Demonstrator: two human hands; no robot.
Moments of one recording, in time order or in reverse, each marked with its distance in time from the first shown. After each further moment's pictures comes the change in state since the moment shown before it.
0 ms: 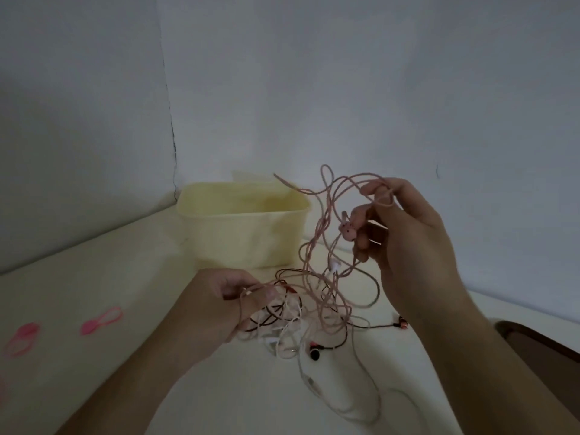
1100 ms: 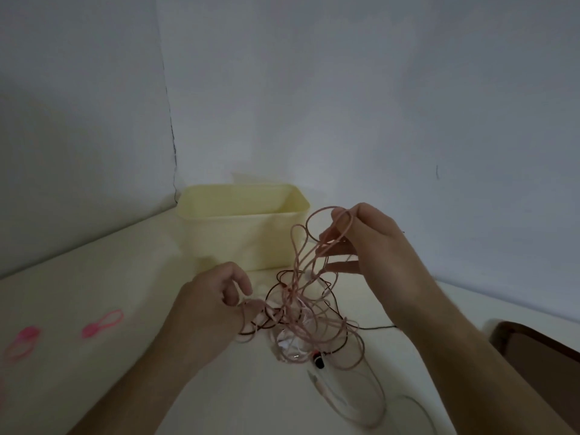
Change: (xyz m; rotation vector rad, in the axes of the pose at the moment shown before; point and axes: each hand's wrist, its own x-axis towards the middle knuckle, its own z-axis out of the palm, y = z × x) left_hand 0.003 -0.014 -0.007 0.389 0.162 0.140; right_hand -0.005 0.008 0.012 -0.387 -0.141 0.180
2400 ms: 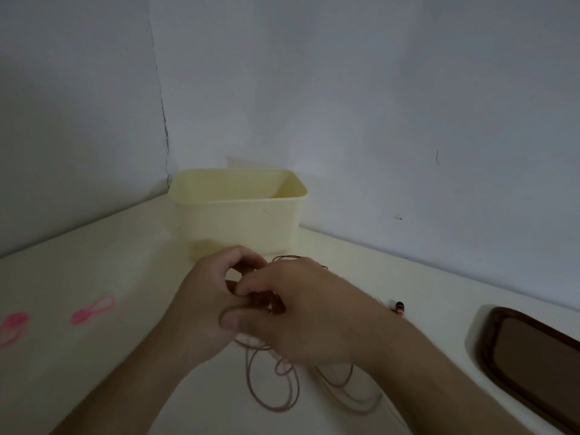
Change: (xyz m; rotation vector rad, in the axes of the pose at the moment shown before) left_hand -0.008 0.021 0.003 -0.387 -0.127 0.078; right_hand -0.037 0.001 0.046 -0.686 -0.637 -0.348
